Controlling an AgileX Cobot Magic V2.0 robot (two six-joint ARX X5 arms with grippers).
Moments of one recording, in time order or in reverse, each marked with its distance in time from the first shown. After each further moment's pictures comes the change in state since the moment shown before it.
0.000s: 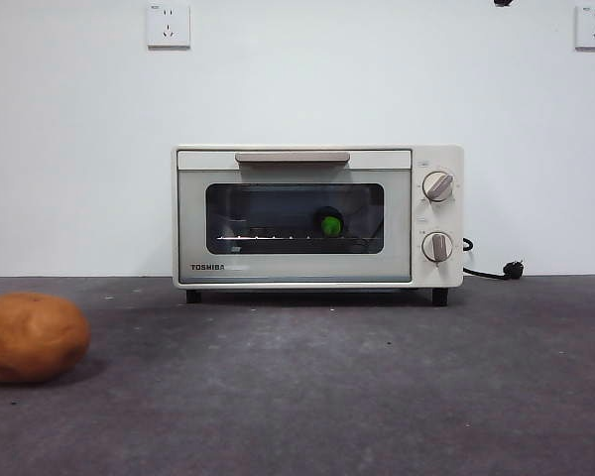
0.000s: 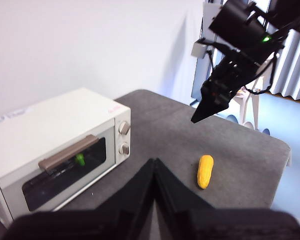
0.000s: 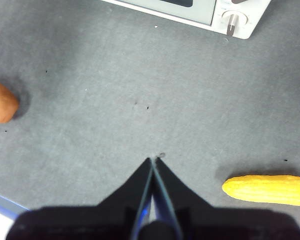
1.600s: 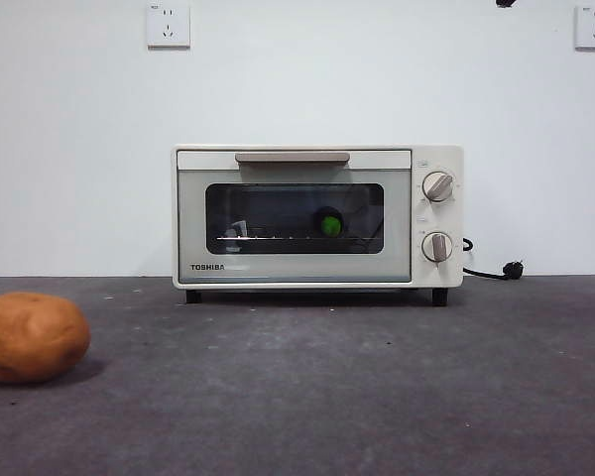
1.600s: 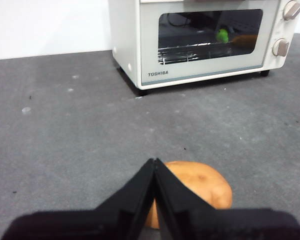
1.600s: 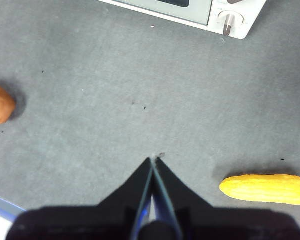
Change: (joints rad) left arm 0.108 -0.762 -1.307 0.536 -0.453 -0.058; right arm 0.000 0.000 0.000 0.000 0.009 0.000
